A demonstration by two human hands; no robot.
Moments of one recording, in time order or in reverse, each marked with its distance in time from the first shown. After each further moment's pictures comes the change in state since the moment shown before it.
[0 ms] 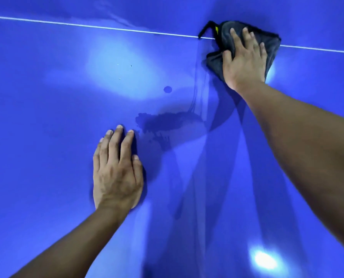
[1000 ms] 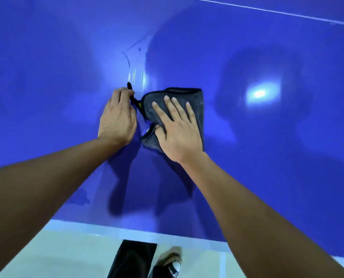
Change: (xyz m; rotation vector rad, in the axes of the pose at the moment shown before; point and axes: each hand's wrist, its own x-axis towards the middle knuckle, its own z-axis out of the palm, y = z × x) left_hand -0.149 -0.022 -0.028 -0.171 0.063 0.090; right_hand -0.434 -0.069 0.003 0.161 -0.092 -0.500
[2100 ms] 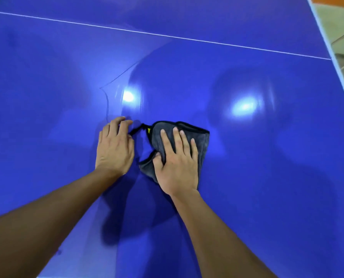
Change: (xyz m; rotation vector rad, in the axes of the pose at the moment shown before) left_hand 0.036 0.037 0.025 0.107 -0.043 0.010; right_hand -0.001 0.041 -0.005 -0.018 0.106 0.297
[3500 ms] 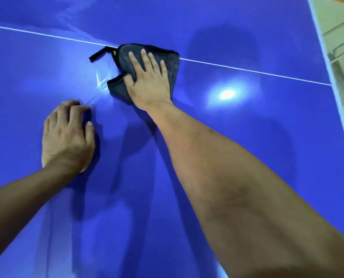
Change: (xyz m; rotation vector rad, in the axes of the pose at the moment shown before) left_hand 0.199 -0.023 0.027 -0.003 0.090 -0.083; right_hand 0.384 0.012 0.006 -0.058 -0.089 -0.083
